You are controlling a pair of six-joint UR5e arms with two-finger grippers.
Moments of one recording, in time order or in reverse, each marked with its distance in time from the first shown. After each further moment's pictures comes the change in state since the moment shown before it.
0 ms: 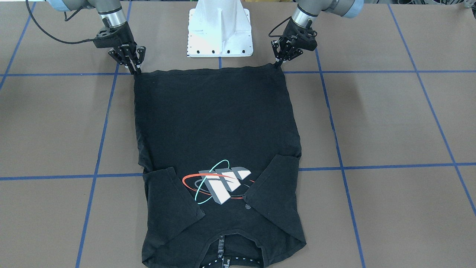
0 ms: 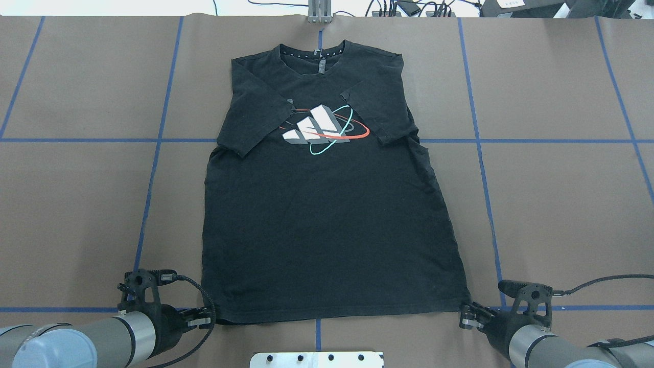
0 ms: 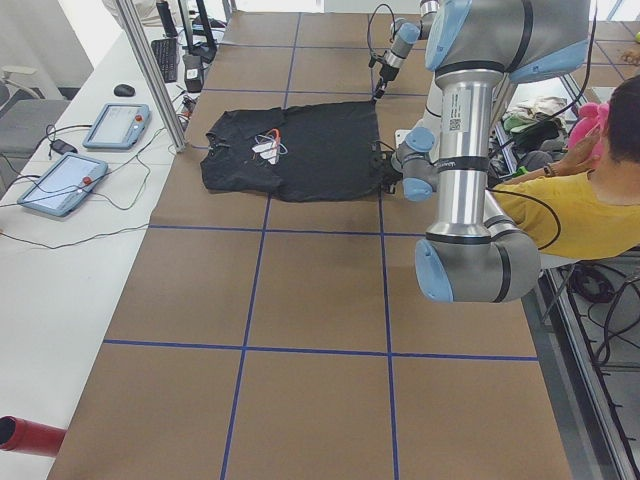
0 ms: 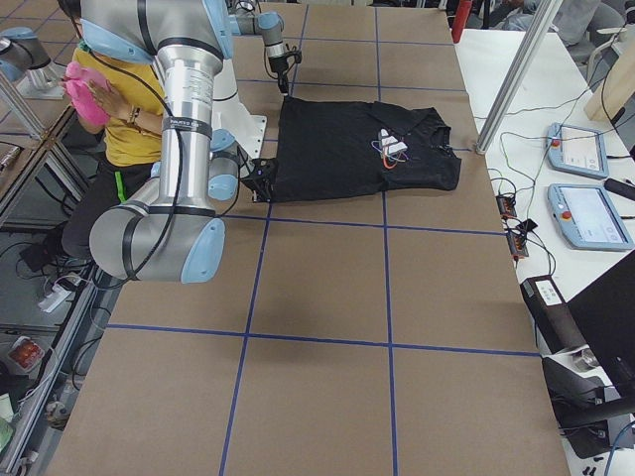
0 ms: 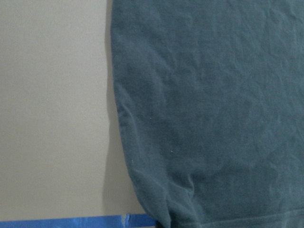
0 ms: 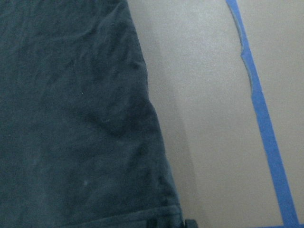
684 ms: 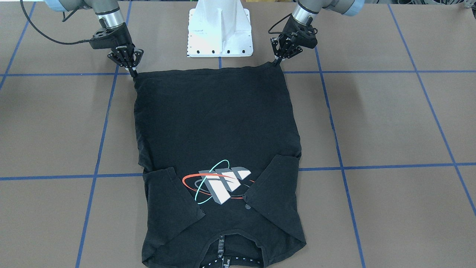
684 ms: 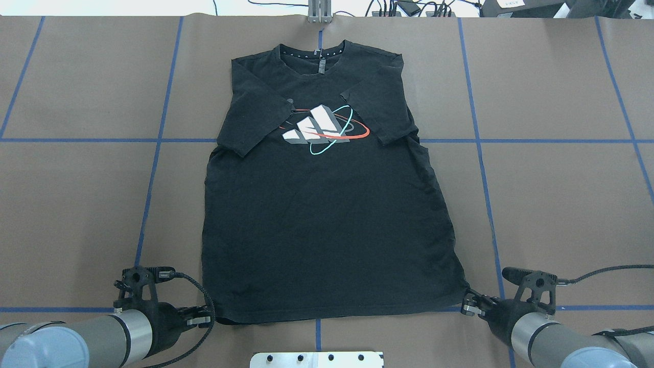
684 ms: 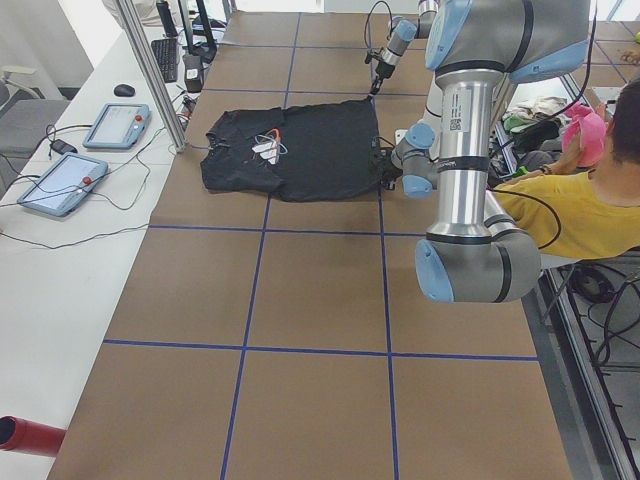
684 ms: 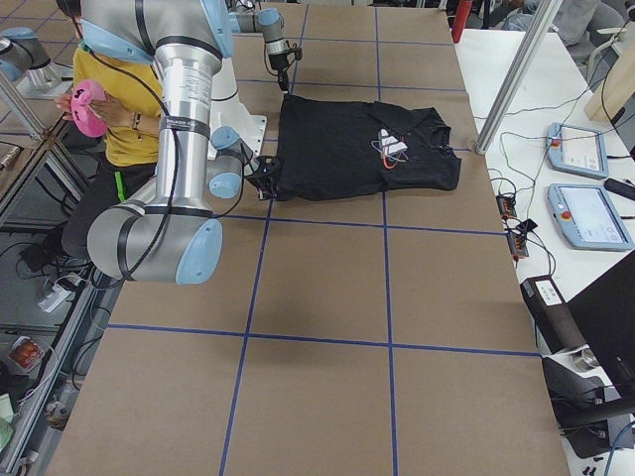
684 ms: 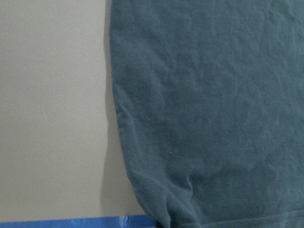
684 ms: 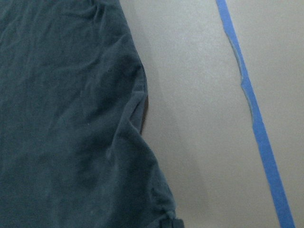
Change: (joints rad) left arm -0.012 0.008 -0.057 0.016 -0.018 0.029; right arm 0.048 -0.003 0.036 0.000 0.014 -0.007
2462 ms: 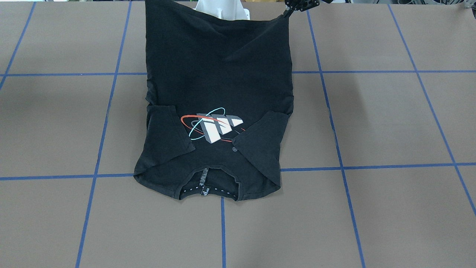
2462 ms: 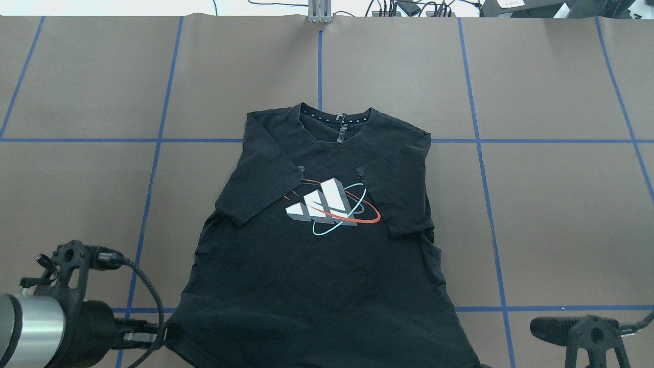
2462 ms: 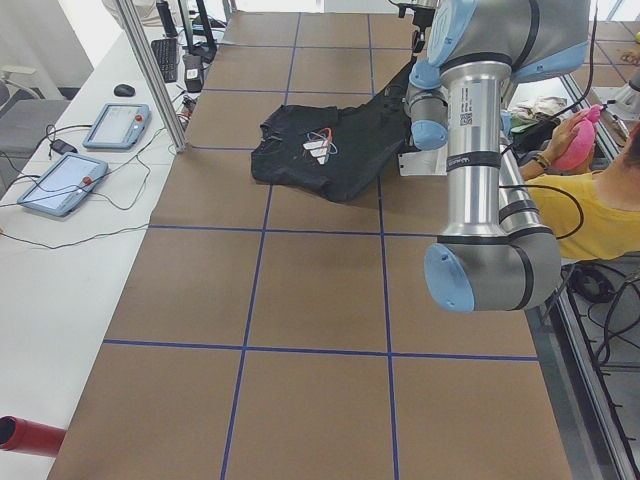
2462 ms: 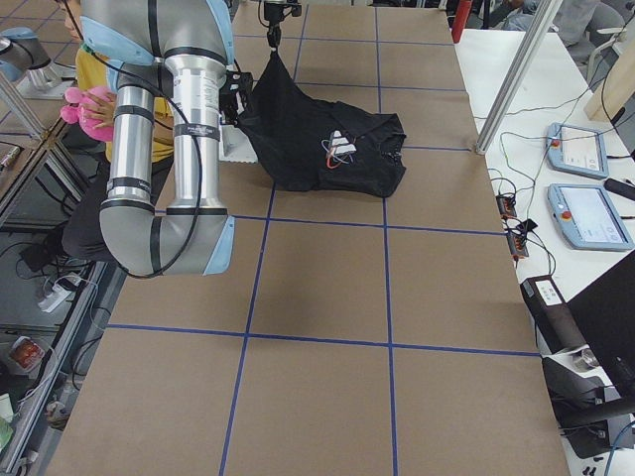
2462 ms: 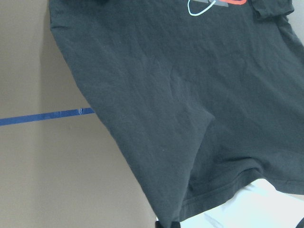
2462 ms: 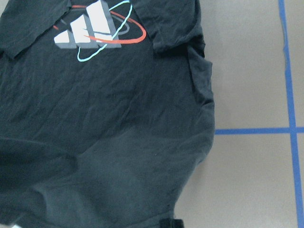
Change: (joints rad) left arm -0.159 0.032 -0.367 0.333 -0.350 0.144; right arm -0.234 0.115 0.637 -0.736 0.026 0.036
